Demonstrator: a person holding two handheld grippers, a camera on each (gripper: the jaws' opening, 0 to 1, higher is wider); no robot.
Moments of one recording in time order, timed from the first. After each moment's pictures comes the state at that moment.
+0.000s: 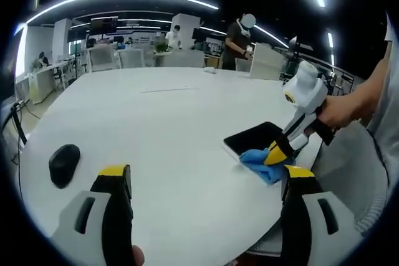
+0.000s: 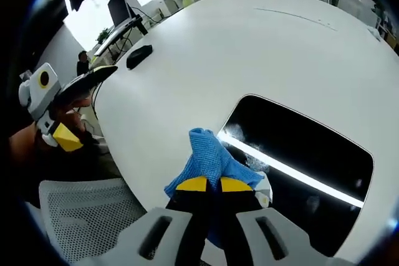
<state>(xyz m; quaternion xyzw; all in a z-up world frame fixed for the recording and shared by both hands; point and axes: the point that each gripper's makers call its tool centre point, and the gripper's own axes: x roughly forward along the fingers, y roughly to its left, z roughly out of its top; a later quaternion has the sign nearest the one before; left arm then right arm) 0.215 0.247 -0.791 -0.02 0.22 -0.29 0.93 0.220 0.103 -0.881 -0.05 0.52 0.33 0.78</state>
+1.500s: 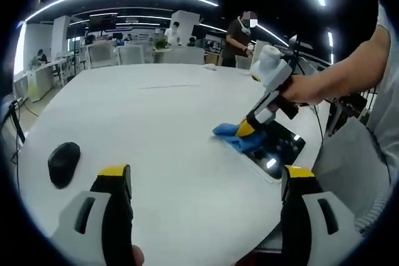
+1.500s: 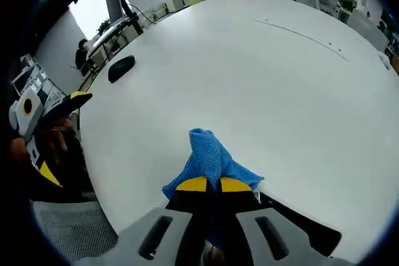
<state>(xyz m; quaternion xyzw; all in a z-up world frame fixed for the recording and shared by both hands) 0.223 0.252 -0.791 -0.03 0.23 -0.29 0.93 0.309 0.110 -0.881 -0.11 0.50 0.35 0.78</state>
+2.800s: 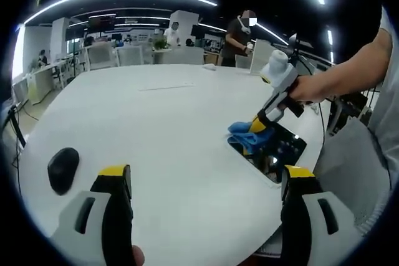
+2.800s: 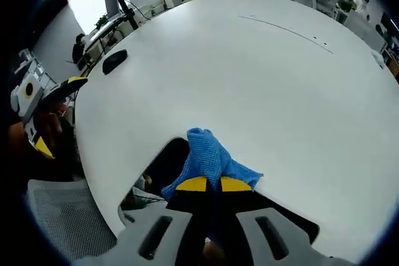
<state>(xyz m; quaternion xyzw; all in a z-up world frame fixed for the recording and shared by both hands) 0.227 0.245 -0.792 -0.01 0.23 -0.30 0.93 0.313 0.060 -0.881 -0.12 0.51 0.33 0.78</state>
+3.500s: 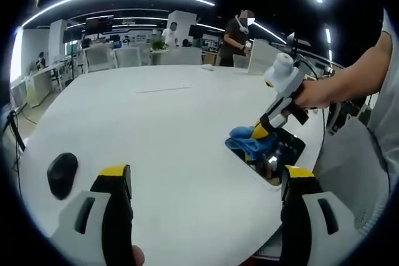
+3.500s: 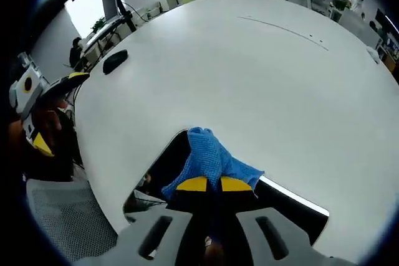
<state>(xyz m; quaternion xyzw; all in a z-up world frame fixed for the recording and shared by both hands) 0.229 0.240 -0.786 -0.01 0.23 -0.30 0.93 0.292 0.063 -0.880 -0.12 0.51 0.32 0.79</state>
